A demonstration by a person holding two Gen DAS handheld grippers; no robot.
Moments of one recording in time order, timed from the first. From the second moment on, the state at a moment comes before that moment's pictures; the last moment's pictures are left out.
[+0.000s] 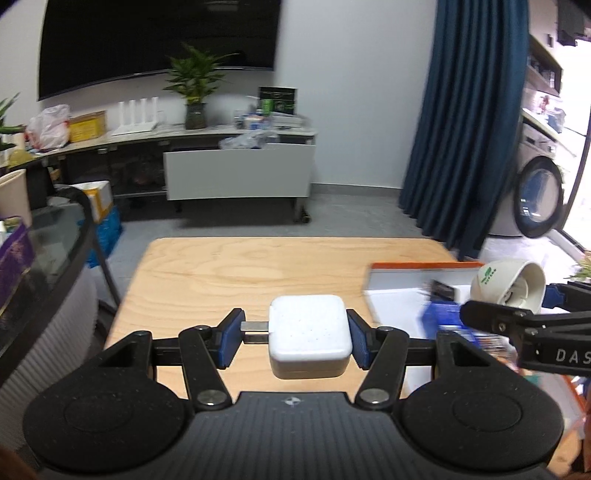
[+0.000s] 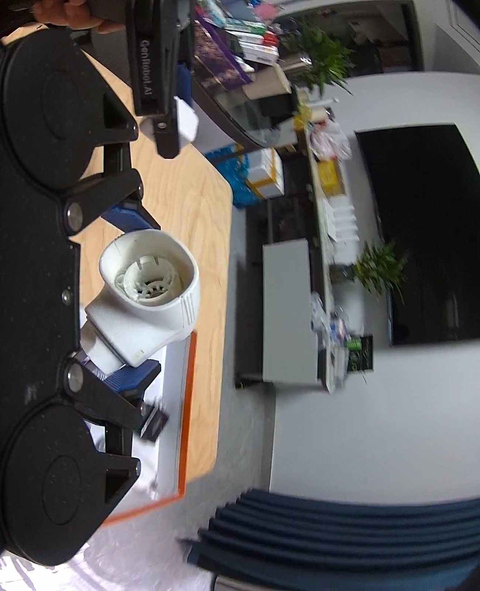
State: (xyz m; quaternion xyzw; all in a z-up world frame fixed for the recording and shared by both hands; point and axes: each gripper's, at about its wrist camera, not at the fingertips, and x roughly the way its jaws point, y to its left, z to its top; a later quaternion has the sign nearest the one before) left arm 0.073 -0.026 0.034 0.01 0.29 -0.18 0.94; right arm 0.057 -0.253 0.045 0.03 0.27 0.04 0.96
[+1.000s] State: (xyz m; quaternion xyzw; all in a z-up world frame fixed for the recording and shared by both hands) left arm 0.029 -0.140 0.030 0.04 0.30 -0.27 0.92; right arm -0.031 -0.350 0.051 0.08 0.24 -0.04 0.97
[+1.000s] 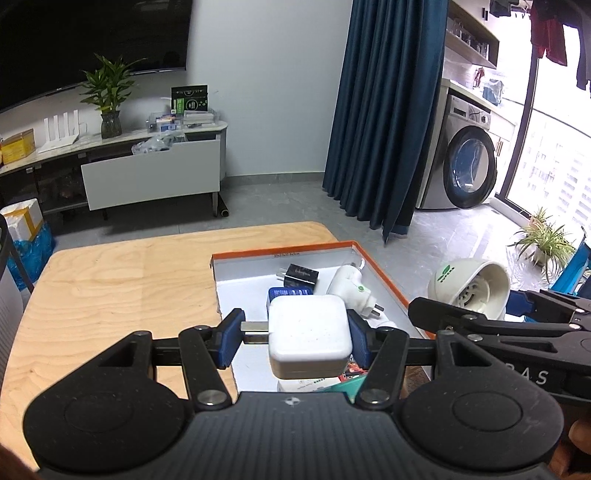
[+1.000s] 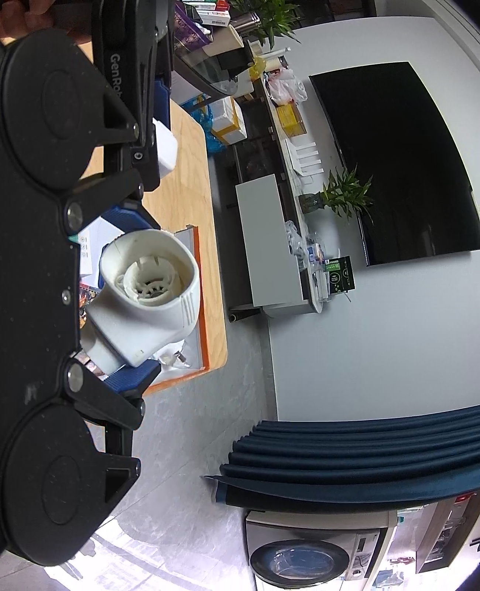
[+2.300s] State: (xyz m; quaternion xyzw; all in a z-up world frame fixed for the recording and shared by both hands) left arm 0.013 -0.145 0.011 0.04 0.33 -0.26 0.91; right arm -0.053 -0.357 0.036 0.09 0.27 -0.05 0.96
